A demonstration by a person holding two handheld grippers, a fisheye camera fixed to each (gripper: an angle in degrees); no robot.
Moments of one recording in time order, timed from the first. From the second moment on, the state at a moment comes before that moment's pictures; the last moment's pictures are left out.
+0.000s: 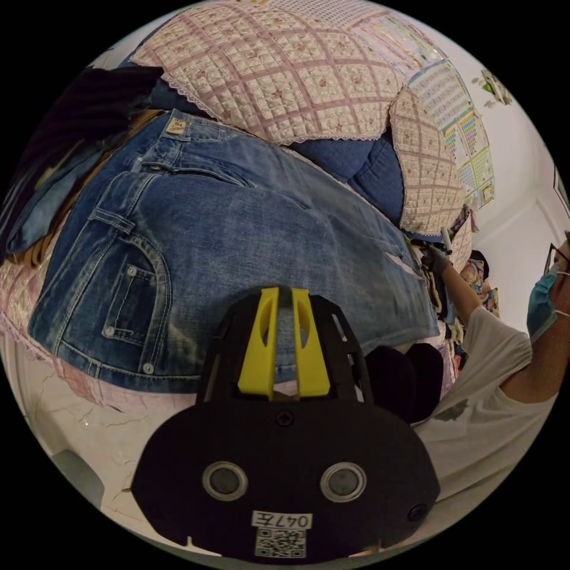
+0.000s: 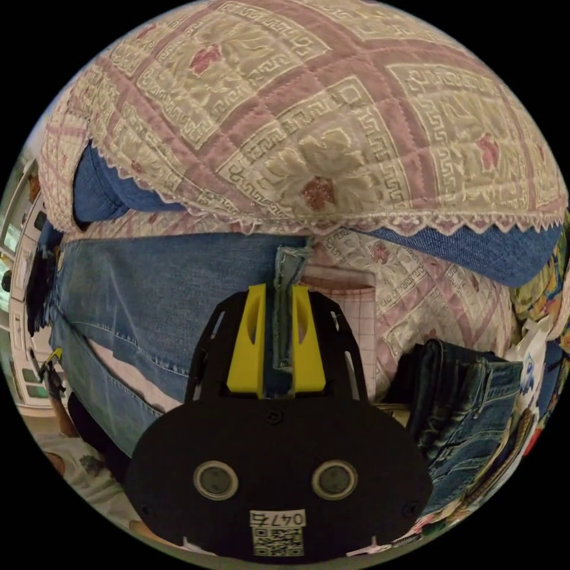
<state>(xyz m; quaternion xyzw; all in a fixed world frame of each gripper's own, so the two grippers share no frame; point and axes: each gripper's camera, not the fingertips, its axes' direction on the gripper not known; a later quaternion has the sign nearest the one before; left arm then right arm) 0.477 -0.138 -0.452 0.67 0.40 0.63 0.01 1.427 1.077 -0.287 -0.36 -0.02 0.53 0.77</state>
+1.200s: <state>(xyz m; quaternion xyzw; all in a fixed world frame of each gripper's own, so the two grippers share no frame) 0.470 -0.220 -0.441 0.66 0.39 0.64 0.00 1.323 0.898 -0.234 -0.39 0.20 0.50 0.74</state>
